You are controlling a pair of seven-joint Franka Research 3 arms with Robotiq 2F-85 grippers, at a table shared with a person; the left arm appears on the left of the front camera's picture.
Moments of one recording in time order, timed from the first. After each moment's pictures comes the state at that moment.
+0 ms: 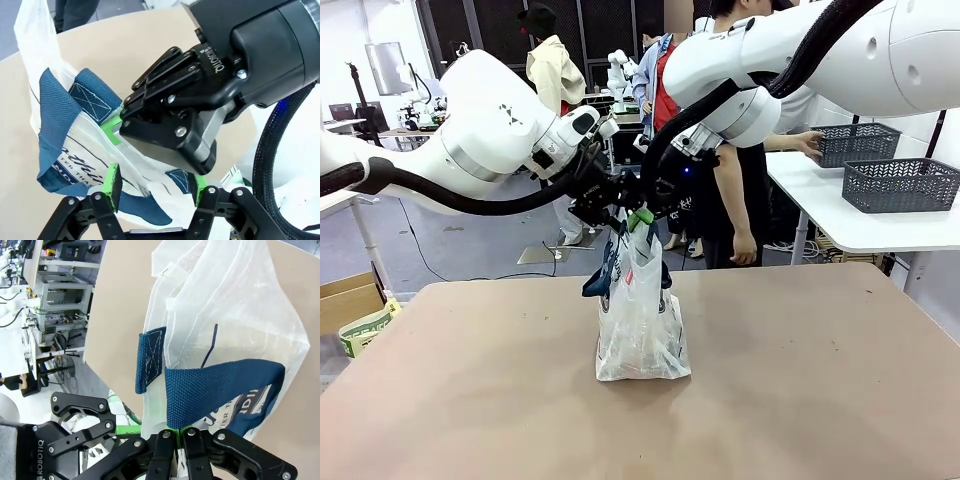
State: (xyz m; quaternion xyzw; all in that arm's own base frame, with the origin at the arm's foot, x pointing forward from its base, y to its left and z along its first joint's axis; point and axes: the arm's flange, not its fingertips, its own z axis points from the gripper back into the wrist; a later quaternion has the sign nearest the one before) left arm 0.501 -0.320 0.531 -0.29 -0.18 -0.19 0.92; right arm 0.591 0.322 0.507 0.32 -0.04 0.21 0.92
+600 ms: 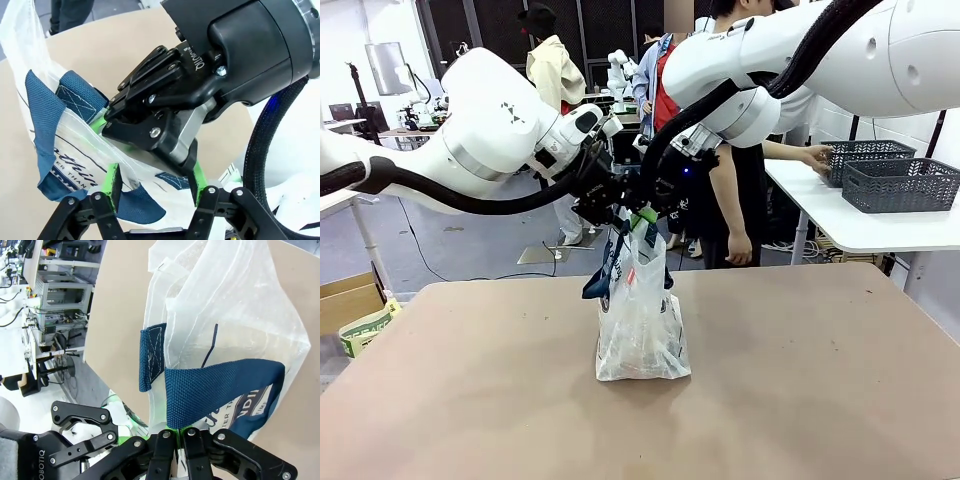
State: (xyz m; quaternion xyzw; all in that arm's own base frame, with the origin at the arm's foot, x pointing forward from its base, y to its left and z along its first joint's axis) left arm 0.496 -0.326 0.533 -0.30 -0.18 -0.20 0.92; right arm 0.590 0.323 0.507 0.32 -0.04 0.21 0.92
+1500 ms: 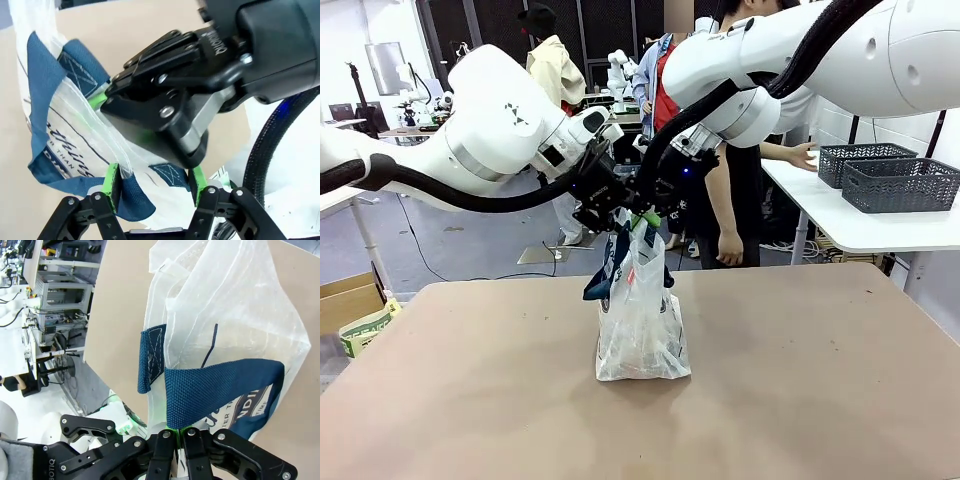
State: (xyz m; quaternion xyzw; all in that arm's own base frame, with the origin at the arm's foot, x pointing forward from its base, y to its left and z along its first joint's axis) left arm 0.486 -0.335 0.530 -0.29 -0.14 -0.13 0.94; right arm 0.591 0.323 0.507 0.32 -0.04 0.21 0.92
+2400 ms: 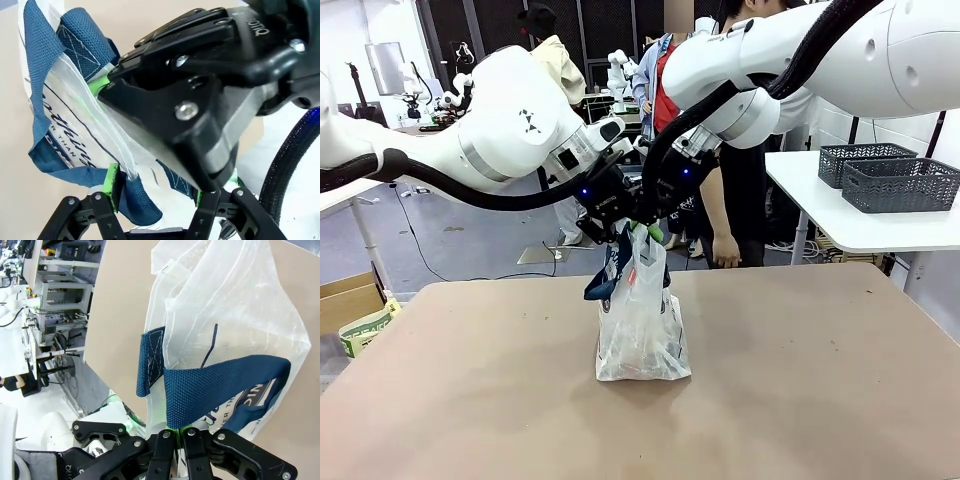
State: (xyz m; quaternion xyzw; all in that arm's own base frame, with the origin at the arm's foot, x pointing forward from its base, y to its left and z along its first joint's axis) left arm 0.485 -0.351 0.519 -0.24 -0.11 -0.12 0.96; right arm 0.591 0.324 0.505 0.32 -0.04 0.21 0.92
